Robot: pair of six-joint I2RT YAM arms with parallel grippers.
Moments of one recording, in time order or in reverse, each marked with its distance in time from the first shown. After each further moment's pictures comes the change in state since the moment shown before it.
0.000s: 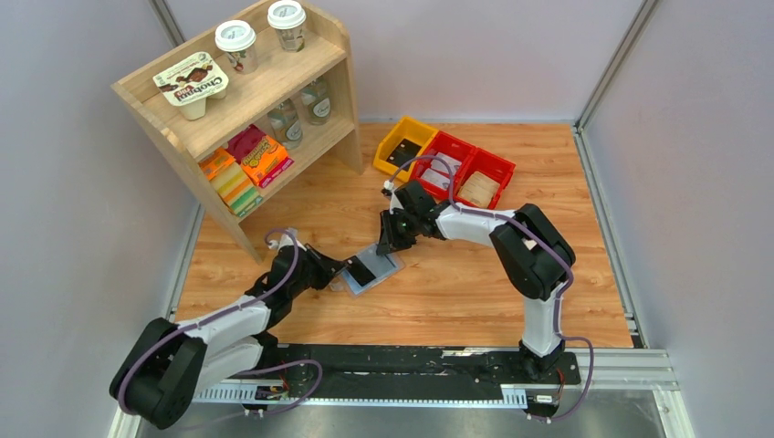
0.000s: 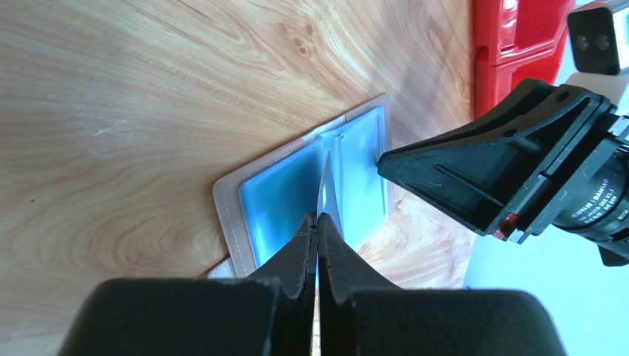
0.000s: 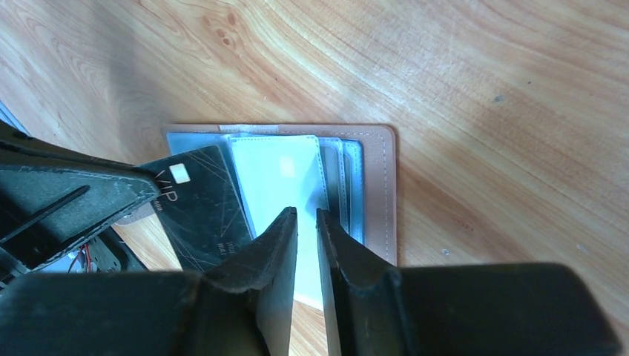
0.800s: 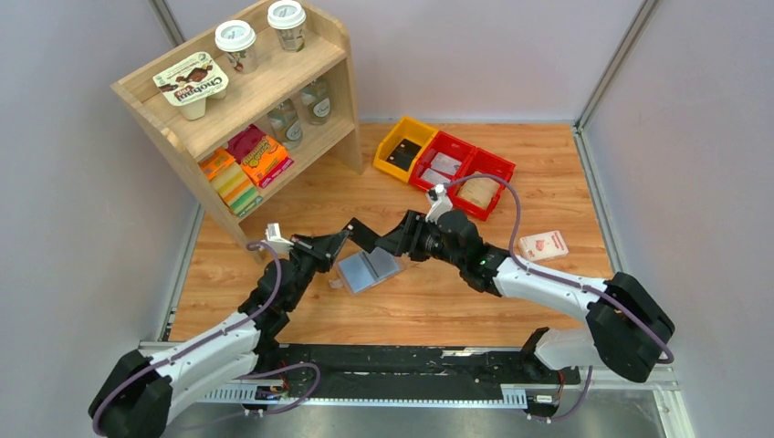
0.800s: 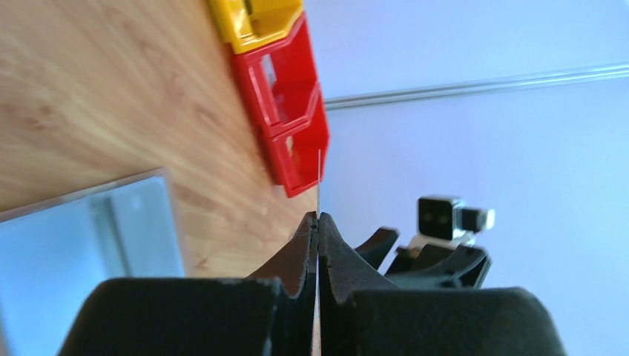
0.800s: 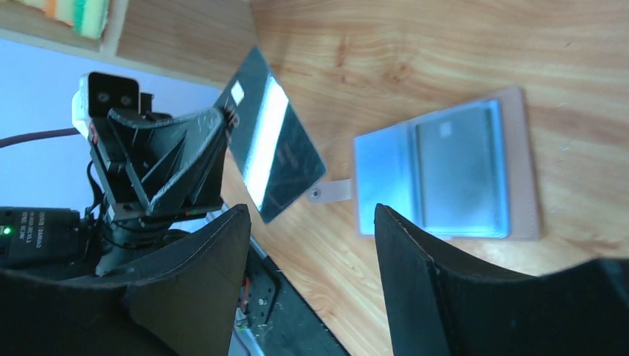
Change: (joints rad) left arm -0.163 -0.335 -0.053 0.200 -0.298 -0.192; right arm 0.097 -0.623 -0.498 0.444 0.257 0.410
